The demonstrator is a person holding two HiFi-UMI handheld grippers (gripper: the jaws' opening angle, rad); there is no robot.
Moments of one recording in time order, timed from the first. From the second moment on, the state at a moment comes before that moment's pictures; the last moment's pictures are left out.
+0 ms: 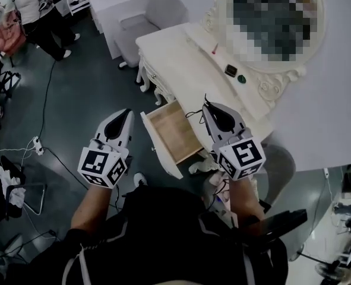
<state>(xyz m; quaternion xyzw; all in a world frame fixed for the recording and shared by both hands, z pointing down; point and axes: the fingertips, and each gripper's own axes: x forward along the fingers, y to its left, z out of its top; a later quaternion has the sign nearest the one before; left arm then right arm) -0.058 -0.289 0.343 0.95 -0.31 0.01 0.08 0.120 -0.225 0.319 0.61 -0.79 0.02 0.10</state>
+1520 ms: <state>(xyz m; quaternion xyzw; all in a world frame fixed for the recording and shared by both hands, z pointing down) -0.052 -0.271 0.545 0.90 -0.35 0.13 0.20 0.111 -0.310 0.673 0.51 -0.78 0.22 0.27</state>
